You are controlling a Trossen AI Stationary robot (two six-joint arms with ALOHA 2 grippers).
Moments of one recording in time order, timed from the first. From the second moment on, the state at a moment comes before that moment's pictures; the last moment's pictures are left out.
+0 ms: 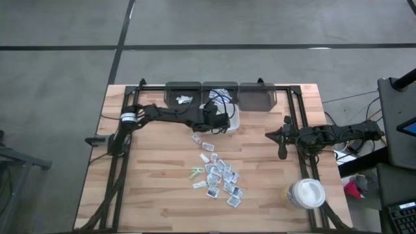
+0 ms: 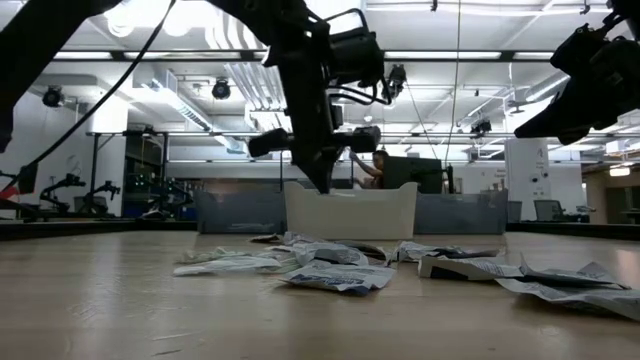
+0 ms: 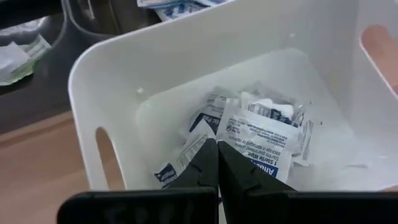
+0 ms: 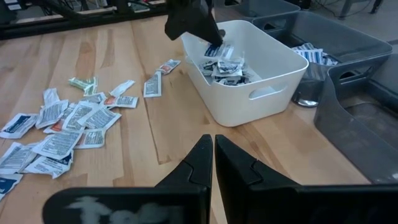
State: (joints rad) left arm 0.13 2.05 1.63 -0.75 -0.54 -1.00; right arm 0.19 0.19 0.20 -0.44 0.43 0.28
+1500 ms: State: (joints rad) left arm -0.27 1.92 1.65 -0.73 -0.14 -0.75; right arm 0.19 0.19 0.20 -0.44 0.43 0.28
